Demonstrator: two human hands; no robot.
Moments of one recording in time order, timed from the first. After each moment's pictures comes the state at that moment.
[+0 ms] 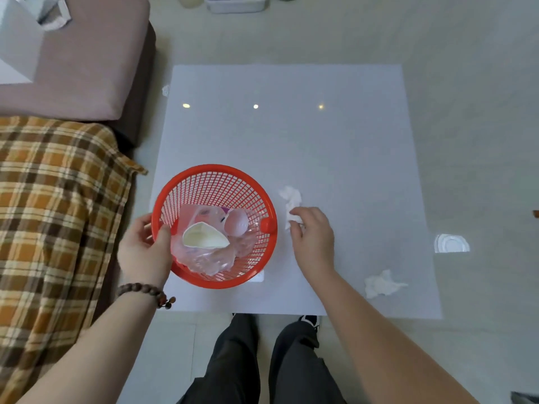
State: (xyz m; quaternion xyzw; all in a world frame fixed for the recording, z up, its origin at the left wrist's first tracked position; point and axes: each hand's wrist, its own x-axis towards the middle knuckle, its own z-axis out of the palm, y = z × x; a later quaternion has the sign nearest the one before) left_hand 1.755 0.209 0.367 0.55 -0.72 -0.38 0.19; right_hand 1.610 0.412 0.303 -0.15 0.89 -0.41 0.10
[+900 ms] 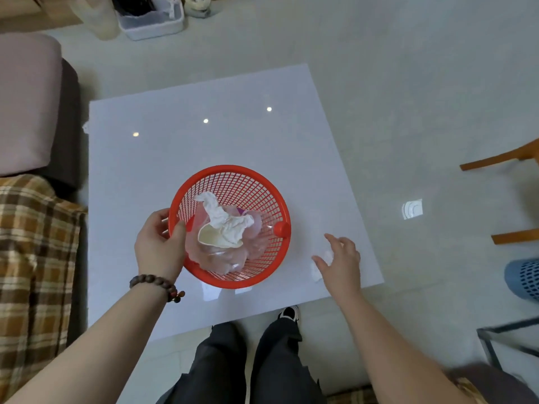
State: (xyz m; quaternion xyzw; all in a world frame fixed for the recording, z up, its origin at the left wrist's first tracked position) left_hand 1.651 0.315 0.381 0.44 -0.78 -0.43 0.09; right_hand 1.600 0.609 0.277 0.05 0.93 -0.30 0.19
